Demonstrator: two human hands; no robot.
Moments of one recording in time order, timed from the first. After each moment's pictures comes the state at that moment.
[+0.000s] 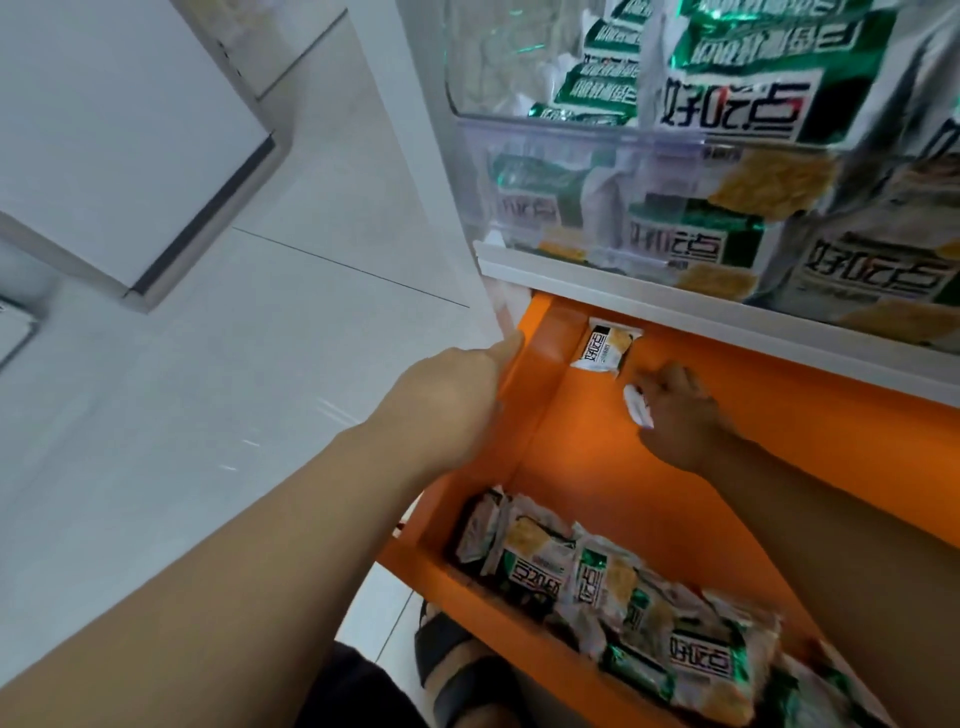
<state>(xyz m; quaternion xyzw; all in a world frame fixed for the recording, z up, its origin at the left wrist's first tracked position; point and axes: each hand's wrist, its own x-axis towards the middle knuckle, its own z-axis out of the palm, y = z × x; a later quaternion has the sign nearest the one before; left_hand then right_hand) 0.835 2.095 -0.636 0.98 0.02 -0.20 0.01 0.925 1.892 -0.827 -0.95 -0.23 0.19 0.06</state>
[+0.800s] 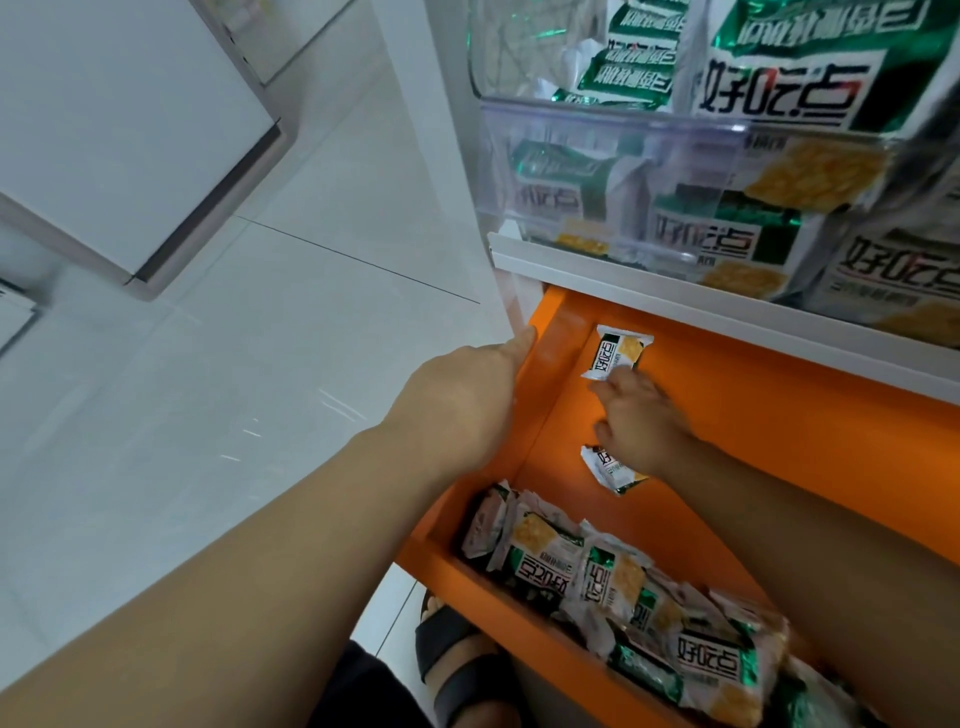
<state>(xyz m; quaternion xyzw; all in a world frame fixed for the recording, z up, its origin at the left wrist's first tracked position) 0.834 2.093 -0.647 0.99 0.05 -0.16 0.02 0.911 1.936 -0.816 -0.94 -0.28 0.19 0.09</state>
